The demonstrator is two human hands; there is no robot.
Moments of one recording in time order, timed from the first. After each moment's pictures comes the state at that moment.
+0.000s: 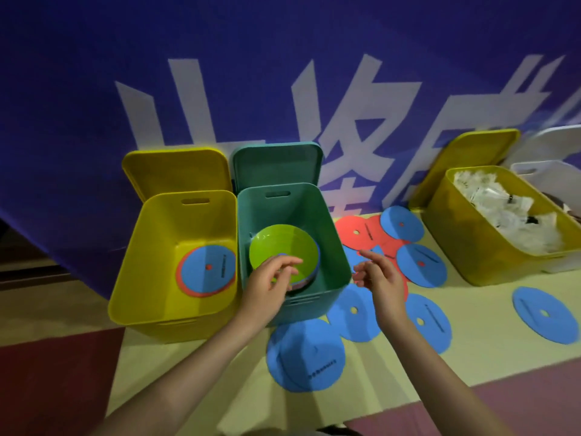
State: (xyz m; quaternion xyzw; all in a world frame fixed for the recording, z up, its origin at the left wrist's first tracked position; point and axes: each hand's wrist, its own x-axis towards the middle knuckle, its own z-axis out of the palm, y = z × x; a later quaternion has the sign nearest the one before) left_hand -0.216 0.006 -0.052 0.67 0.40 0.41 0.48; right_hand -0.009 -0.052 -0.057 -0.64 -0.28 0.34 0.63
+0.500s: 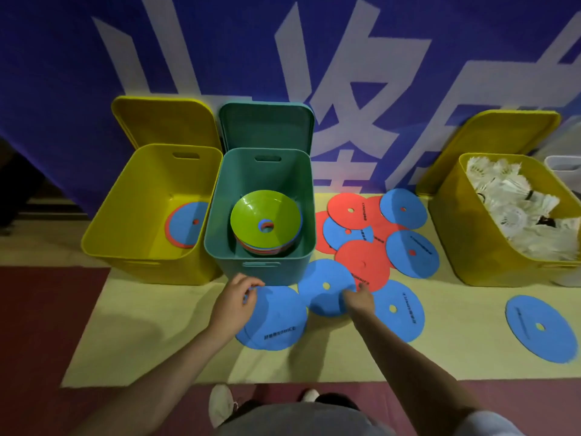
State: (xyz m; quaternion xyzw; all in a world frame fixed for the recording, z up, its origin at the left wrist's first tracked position) left_hand -0.192 -0.062 -0.170 0.69 0.58 0.27 0.32; right_hand 0.089 -0.067 -0.214 -0.85 -0.26 0.38 0.25
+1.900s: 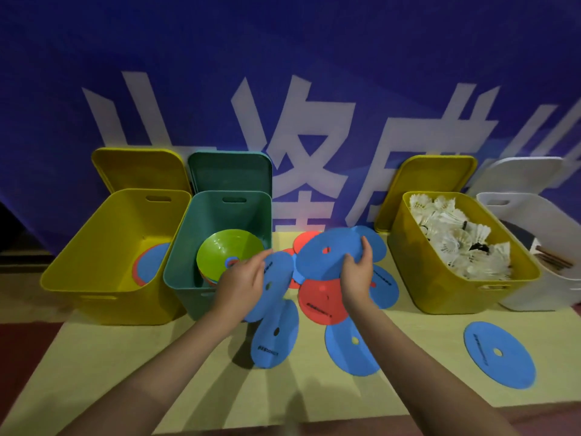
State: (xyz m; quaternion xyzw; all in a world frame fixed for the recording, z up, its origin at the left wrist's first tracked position) left_hand -0.079 -0.039 -0.060 0.78 0.51 0.34 0.13; right_hand 0.138 -0.047 -0.060 -0.68 -0.28 0.31 0.61
